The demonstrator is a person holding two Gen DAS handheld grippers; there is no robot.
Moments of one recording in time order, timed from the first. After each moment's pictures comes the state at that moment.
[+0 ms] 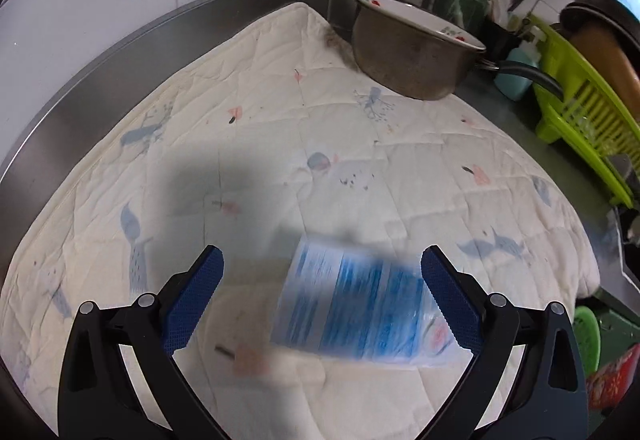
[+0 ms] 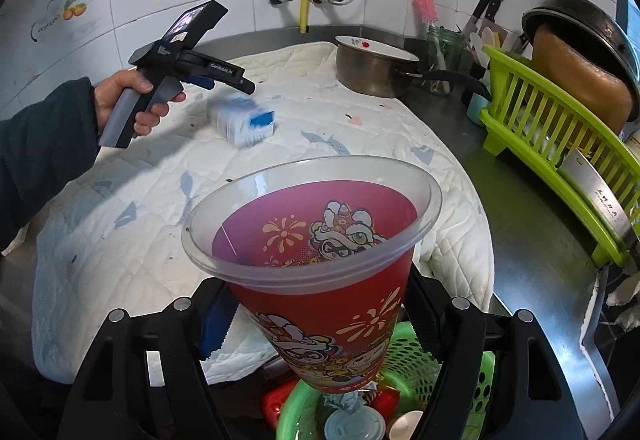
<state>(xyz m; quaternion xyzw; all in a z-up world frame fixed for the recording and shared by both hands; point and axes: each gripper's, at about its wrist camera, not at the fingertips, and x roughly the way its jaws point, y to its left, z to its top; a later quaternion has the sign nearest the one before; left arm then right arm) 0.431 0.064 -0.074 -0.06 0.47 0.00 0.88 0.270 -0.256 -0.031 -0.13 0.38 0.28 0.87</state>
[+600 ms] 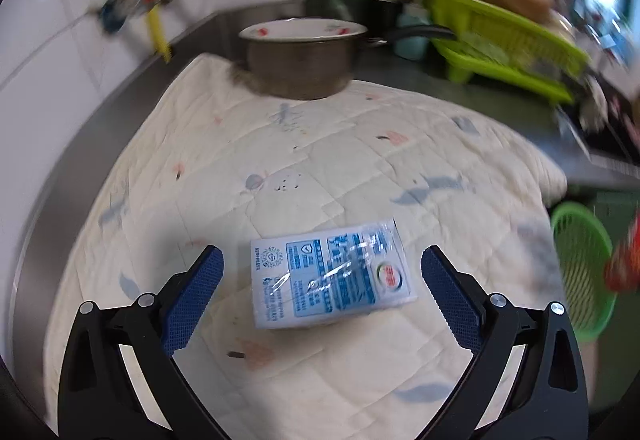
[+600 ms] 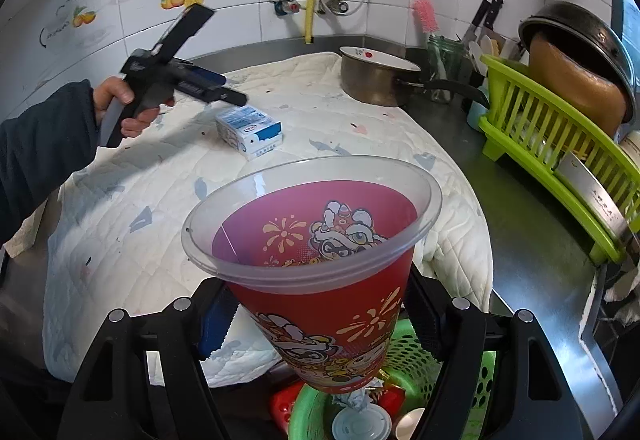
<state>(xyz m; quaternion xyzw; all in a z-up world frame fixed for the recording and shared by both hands) 0.396 0.039 -0.049 0.10 0.42 -0.17 0.89 0.255 -0.257 -0.022 -0.12 0.37 0.28 0.88</state>
